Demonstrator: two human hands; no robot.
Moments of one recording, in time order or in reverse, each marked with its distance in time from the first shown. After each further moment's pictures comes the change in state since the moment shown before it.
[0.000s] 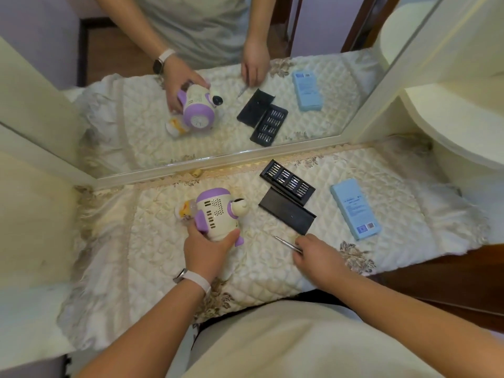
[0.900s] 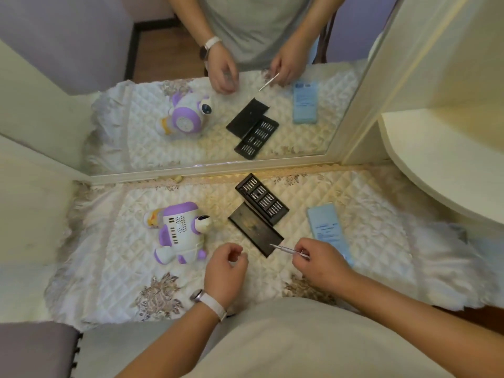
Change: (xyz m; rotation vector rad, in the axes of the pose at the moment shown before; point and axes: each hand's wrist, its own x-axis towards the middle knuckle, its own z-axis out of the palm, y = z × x) left_hand -0.071 0.046 0.134 0.167 0.025 0.035; right_hand 0.026 0.104 -0.092 0.369 -0.165 -0.097
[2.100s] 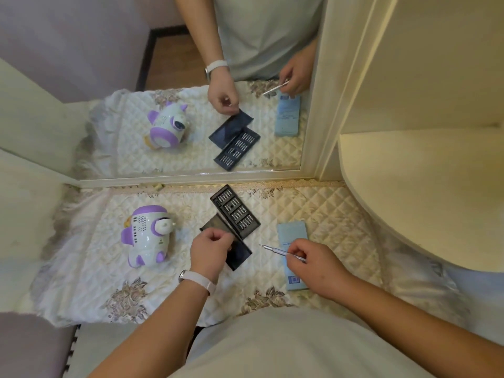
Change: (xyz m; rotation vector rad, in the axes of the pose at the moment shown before) left_hand 0.029 0.088 0.045 -0.239 0.178 -0.255; right_hand 0.010 0.048 -0.075 0.284 -0.077 -0.143
